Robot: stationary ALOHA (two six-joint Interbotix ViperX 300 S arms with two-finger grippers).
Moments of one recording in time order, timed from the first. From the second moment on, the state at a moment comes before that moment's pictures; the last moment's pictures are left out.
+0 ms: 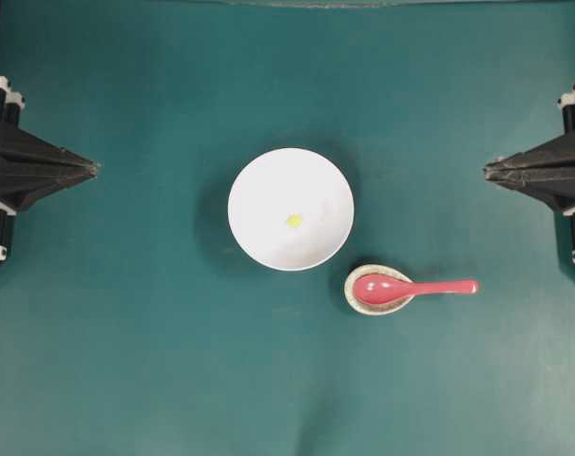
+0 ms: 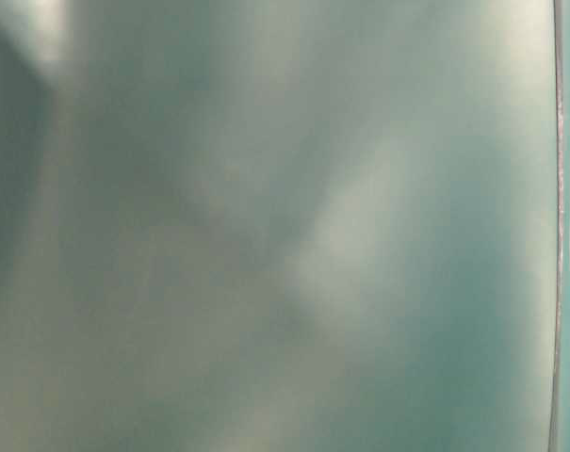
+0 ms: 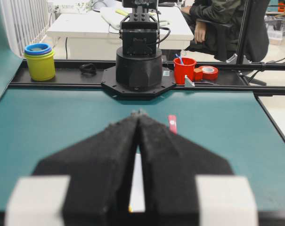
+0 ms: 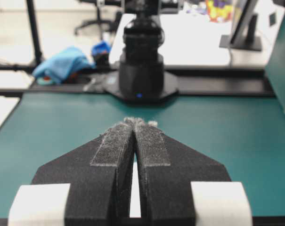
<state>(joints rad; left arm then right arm) 0.00 -0.97 1.18 0.00 -0.29 0.00 0.00 -0.96 1.17 0.00 -0.30 0.00</state>
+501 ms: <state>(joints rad) 0.00 -0.97 1.18 0.01 -0.29 0.00 0.00 -0.96 1.17 0.00 -0.28 0.00</state>
